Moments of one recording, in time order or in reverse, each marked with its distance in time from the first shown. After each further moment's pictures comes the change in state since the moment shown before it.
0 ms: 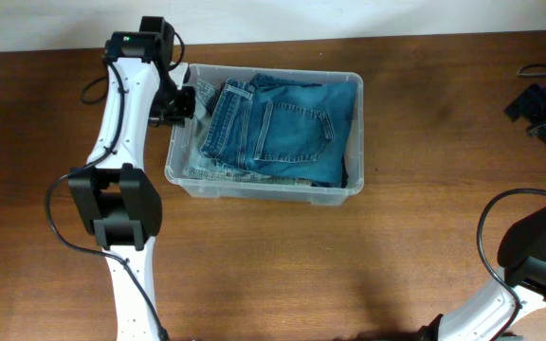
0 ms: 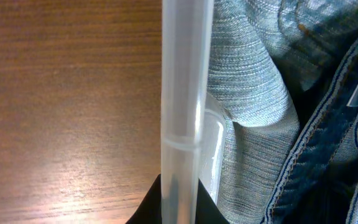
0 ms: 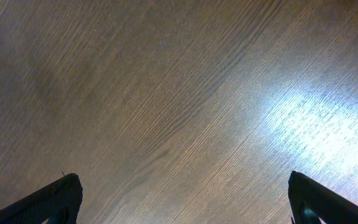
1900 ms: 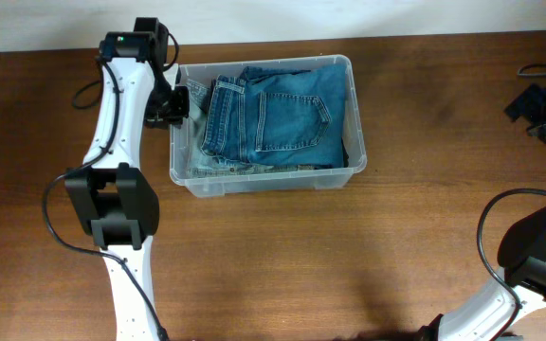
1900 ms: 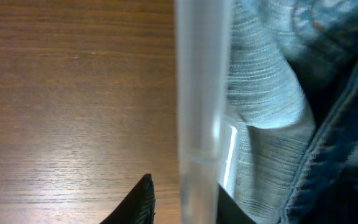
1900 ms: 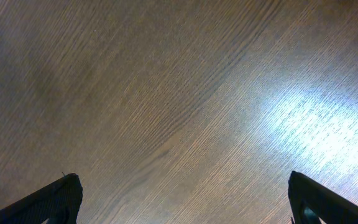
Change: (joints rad) left arm 0.019 0.002 0.006 -0.020 -0.023 -0.050; right arm 0.000 0.000 0.000 0.000 0.000 0.000
